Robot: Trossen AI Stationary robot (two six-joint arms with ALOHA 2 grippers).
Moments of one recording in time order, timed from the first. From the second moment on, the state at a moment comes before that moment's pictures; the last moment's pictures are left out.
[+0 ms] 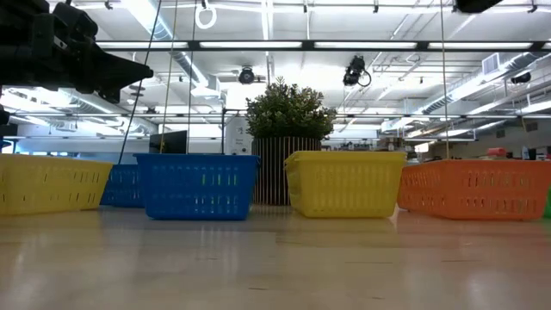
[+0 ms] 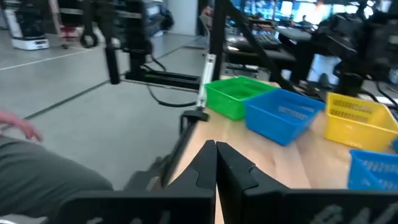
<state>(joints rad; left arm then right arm) 0.05 0.12 0.01 0.19 -0.11 0.01 0.84 1.94 0.86 0.96 0.61 0.00</state>
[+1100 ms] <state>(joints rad) 0.05 0.12 0.01 0.19 -0.11 0.01 0.27 2.60 2.26 -0.24 -0.14 -0.47</state>
